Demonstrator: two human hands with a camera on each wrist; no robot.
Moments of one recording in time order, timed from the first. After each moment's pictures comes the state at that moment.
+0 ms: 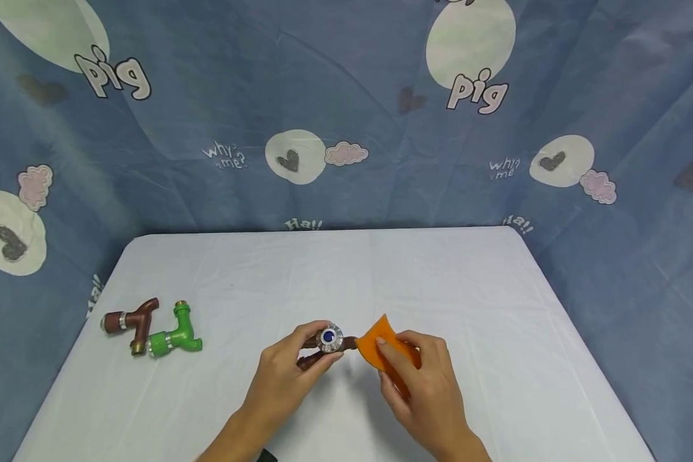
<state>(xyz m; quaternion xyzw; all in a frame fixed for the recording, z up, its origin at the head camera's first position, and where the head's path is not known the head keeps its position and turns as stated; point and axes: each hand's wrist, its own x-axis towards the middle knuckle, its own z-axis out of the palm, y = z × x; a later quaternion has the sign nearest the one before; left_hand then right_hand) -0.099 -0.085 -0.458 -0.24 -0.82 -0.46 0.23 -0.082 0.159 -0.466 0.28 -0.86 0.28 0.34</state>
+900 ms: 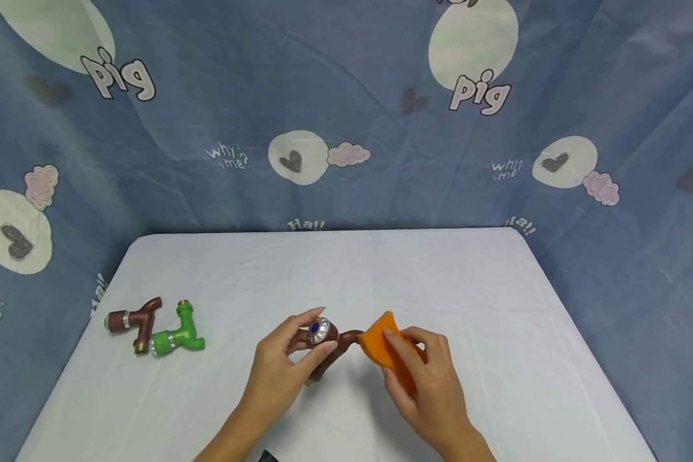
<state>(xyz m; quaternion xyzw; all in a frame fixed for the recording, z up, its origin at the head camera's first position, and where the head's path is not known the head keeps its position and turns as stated) -0.099 -0.090 -0.449 -0.13 -0.78 -0.60 0.11 -0.087 0.163 -0.471 0.28 -0.86 0.31 0.31</state>
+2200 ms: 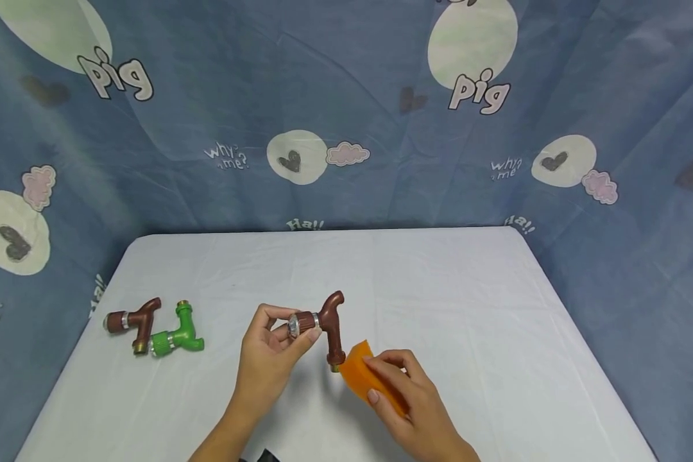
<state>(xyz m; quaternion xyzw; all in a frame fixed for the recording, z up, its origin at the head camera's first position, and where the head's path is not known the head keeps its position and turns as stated) -0.104 -0.099 -0.440 -0.03 -0.66 -0.75 0.06 -0.066 0.154 -0.483 0.29 -0.83 0.46 0.14</state>
